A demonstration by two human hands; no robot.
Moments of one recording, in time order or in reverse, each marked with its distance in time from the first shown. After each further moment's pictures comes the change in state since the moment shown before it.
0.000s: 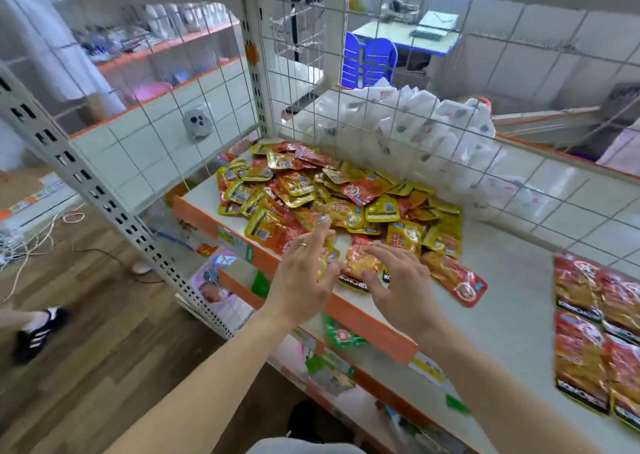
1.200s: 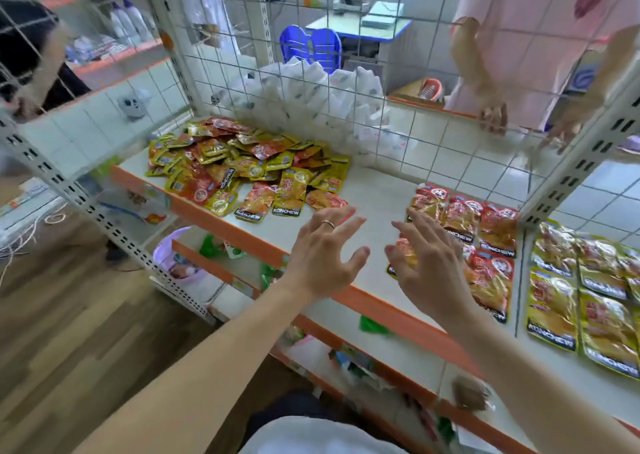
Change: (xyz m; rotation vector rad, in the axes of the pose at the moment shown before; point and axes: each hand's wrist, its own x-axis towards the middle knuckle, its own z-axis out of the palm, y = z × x) left_hand -0.075 0.209 0.132 0.176 -0.031 0.238; right_hand -0.159 0.166 -0.159 -0.096 0.161 -0.016
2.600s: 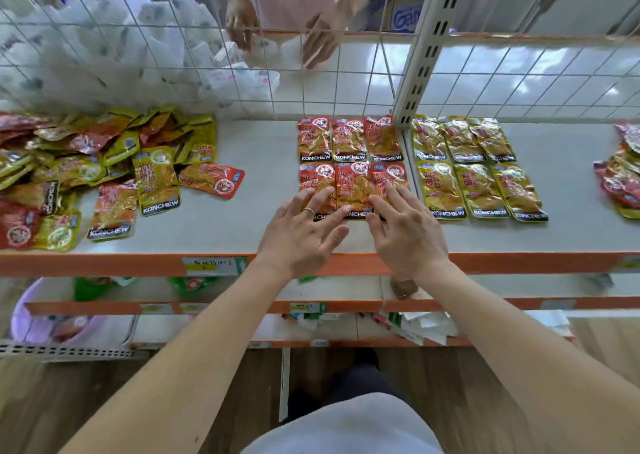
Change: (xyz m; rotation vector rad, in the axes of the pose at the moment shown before) left_hand 0.020 0.035 0.079 0.278 -0.566 0.413; right_hand -0.074 0.072 0.004 -0.354 -0.006 0.431
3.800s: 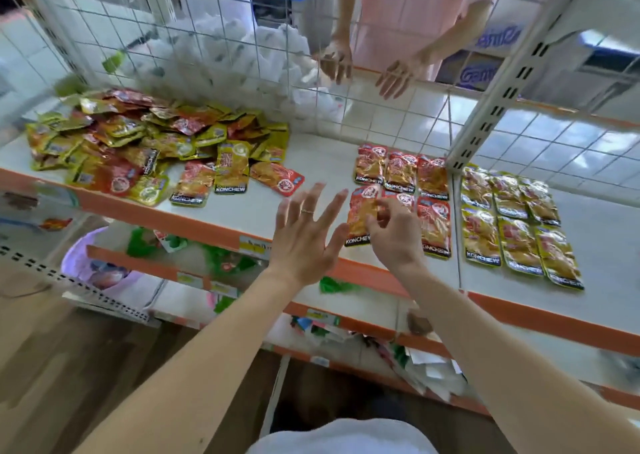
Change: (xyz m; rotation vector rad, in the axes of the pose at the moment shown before) left_hand -0.053 -0.024 -0.003 -0.123 0.431 -0.298; right_hand 0.025 -0.092 -0.016 0.577 0.079 0.030
